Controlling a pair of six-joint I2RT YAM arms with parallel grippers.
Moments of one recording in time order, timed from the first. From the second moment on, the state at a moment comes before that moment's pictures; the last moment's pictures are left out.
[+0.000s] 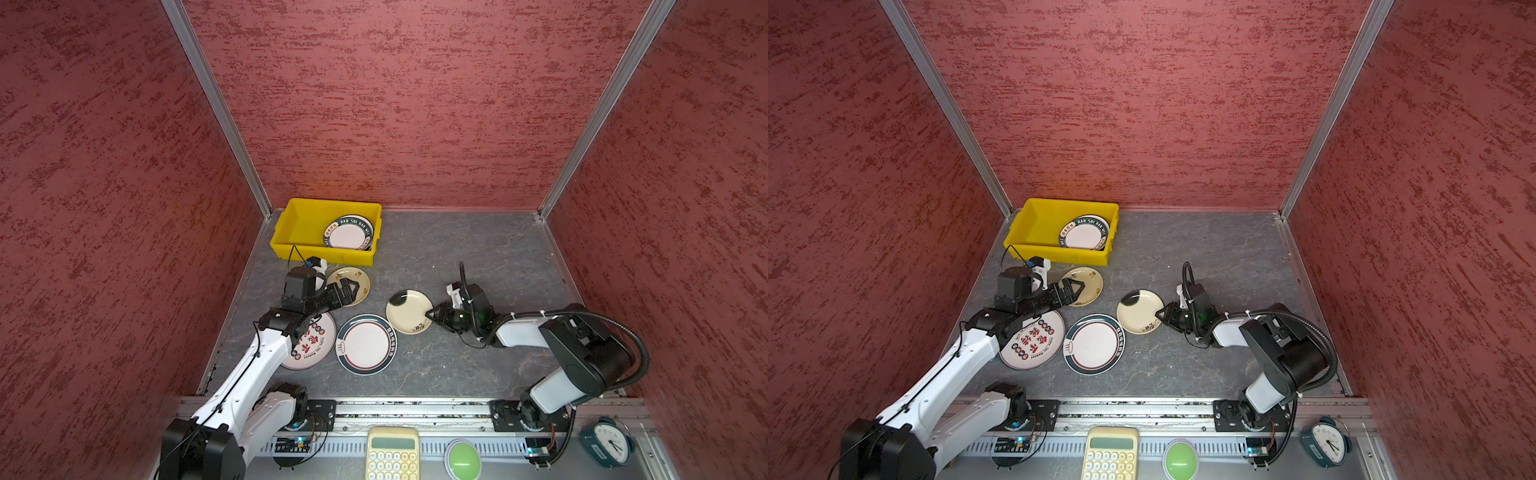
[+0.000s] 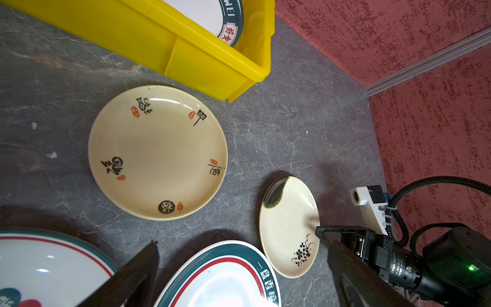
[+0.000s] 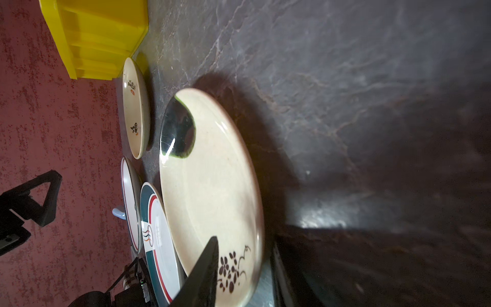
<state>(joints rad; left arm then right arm) -0.19 0.96 0.62 -0.33 0.31 -0.57 0.54 1.59 0.47 0.41 -0.43 0.97</state>
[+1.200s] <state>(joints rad) -0.27 1.05 0.54 -0.10 0.34 -0.67 0.54 1.45 0.58 0.31 -0.28 1.01</state>
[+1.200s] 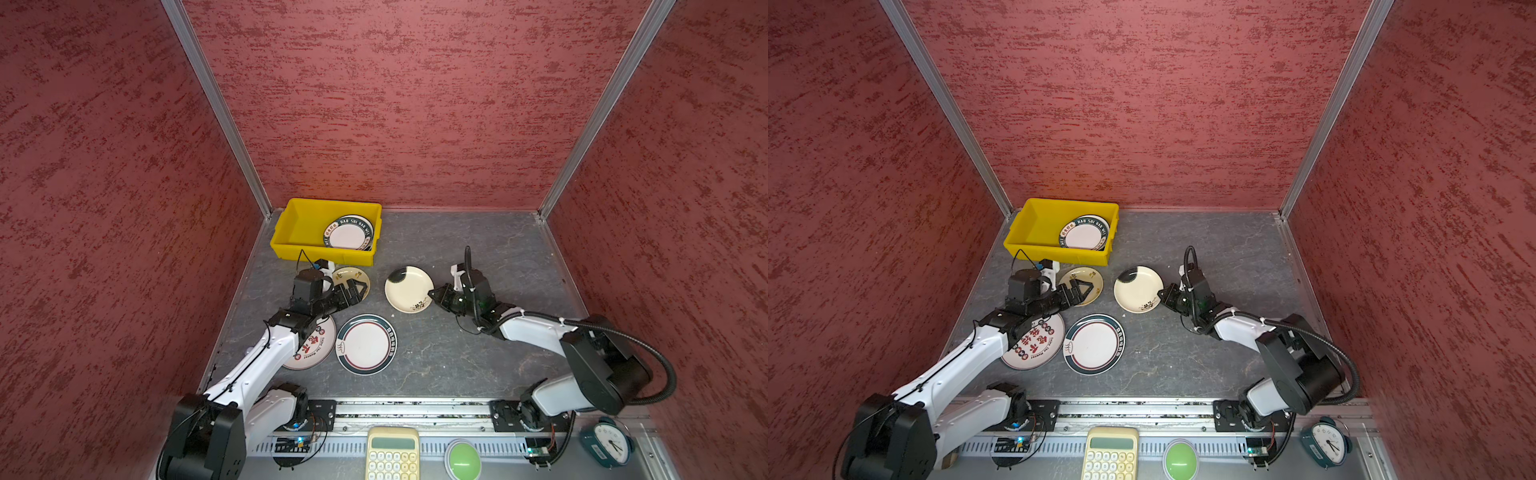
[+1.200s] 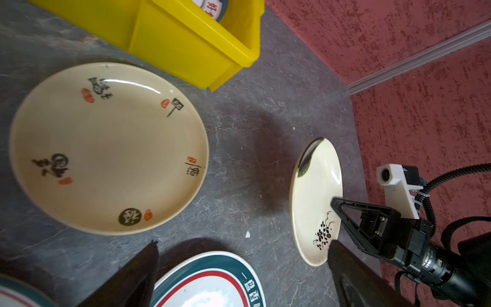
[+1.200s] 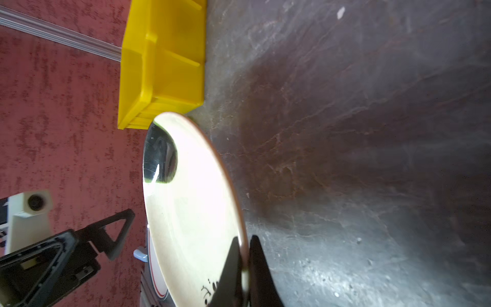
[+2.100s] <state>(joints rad) -0.57 1.40 0.74 0.09 0.24 -0.77 0.53 1.26 0.42 0.39 -0.28 1.05</state>
